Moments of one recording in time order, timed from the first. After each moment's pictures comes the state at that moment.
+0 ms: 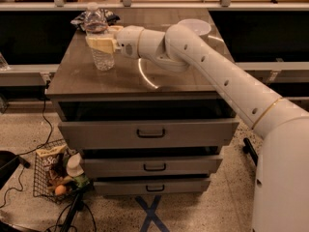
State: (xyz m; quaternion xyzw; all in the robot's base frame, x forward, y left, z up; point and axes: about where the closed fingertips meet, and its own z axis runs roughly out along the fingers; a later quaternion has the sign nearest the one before) arm 0.729 0.163 0.927 -0.41 0.57 0.41 0.58
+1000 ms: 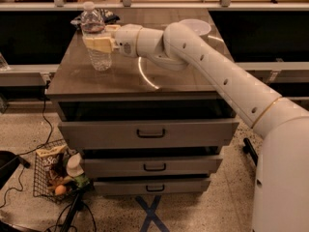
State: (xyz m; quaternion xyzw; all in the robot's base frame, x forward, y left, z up) arm 0.726 0.168 0.934 -0.42 0.56 0.41 0.58
